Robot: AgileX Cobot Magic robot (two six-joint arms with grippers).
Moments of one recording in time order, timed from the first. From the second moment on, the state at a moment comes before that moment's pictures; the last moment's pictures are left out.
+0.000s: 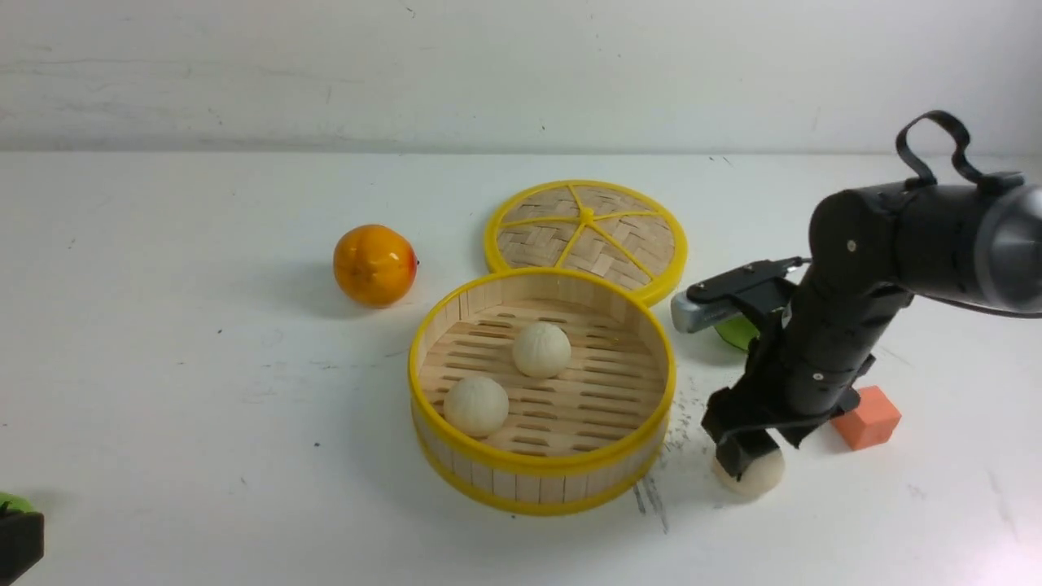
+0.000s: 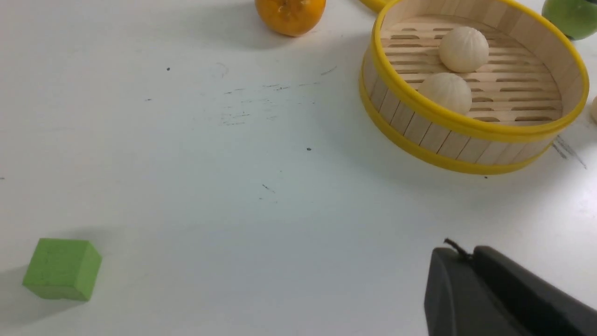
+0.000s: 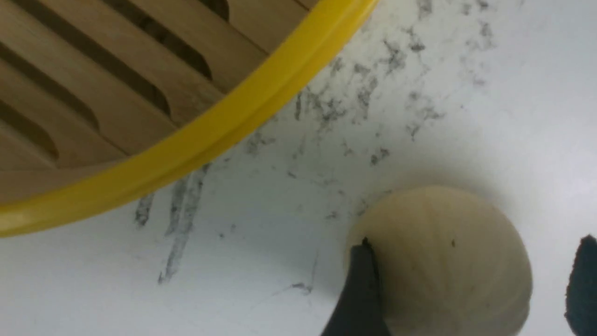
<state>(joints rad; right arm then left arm) 0.32 1.92 -1.32 0.11 0.85 -0.16 -0.48 0.41 -0.56 0.17 0.76 -0.34</state>
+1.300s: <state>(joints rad) 0.59 2.11 -1.79 0.06 1.08 -0.04 -0.48 0.41 -0.56 0.19 0.80 -0.34</state>
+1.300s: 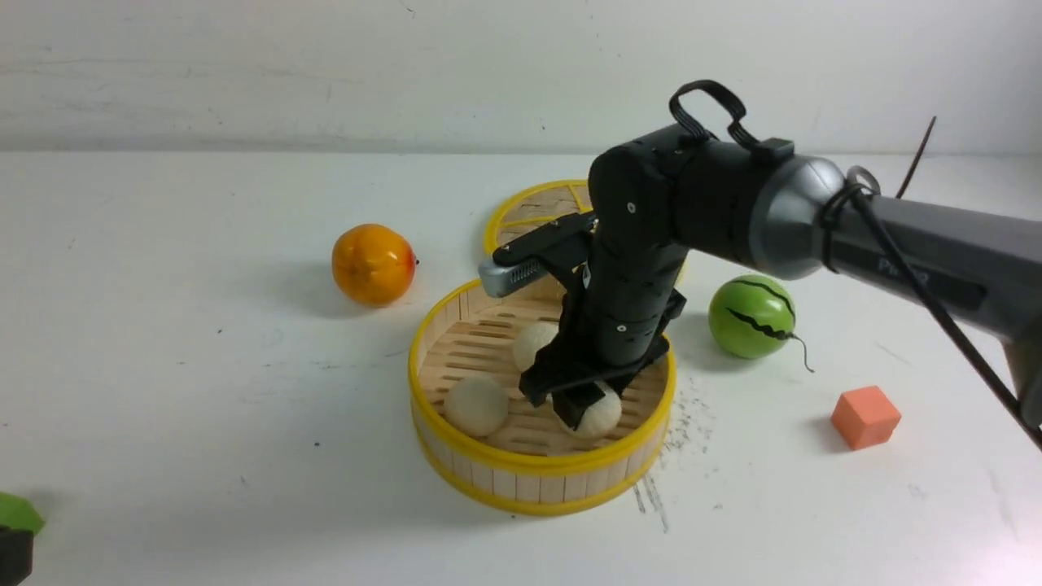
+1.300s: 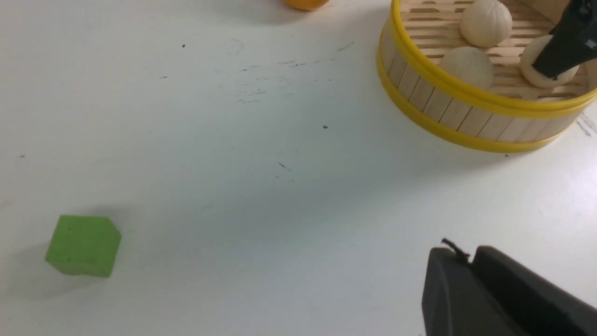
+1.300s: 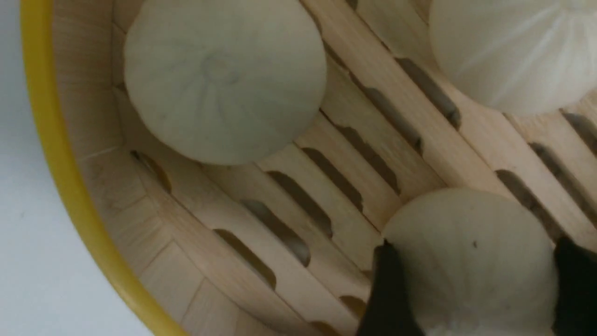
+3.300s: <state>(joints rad) 0.59 0.70 -0.76 0.05 0.60 0.02 -0.48 0.41 -0.56 0.19 0.81 -0.34</state>
